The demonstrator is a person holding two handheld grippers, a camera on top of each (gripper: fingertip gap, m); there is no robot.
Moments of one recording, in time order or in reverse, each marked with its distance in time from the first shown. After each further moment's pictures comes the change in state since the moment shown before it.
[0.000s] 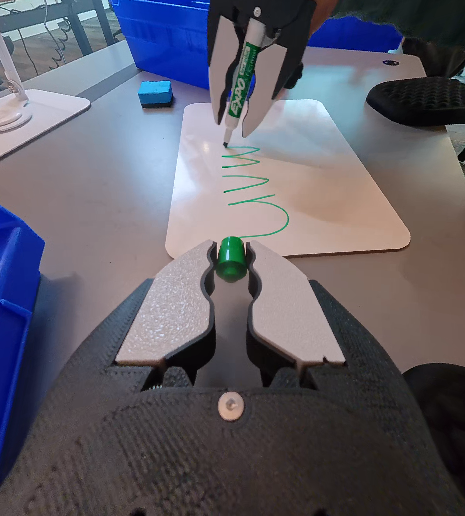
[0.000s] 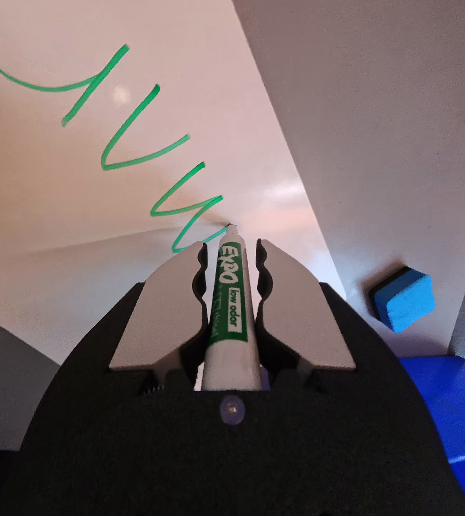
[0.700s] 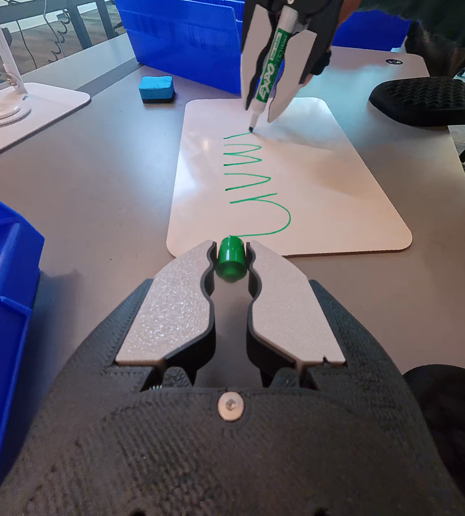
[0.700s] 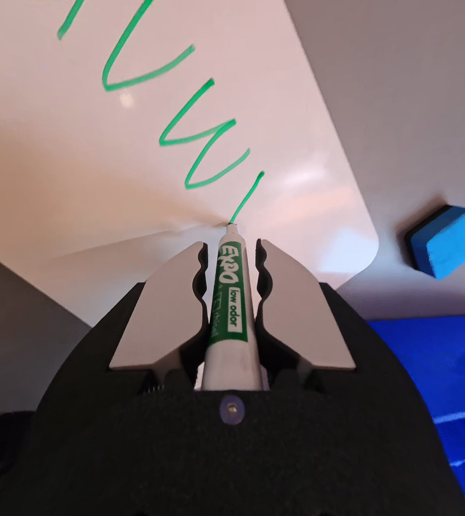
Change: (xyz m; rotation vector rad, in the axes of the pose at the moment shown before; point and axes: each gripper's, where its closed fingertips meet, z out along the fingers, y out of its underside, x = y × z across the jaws) left arm -0.002 0.001 0.000 -0.009 -0.001 -0.014; right arm -0.015 0.044 -0.013 -0.008 -0.014 0.087
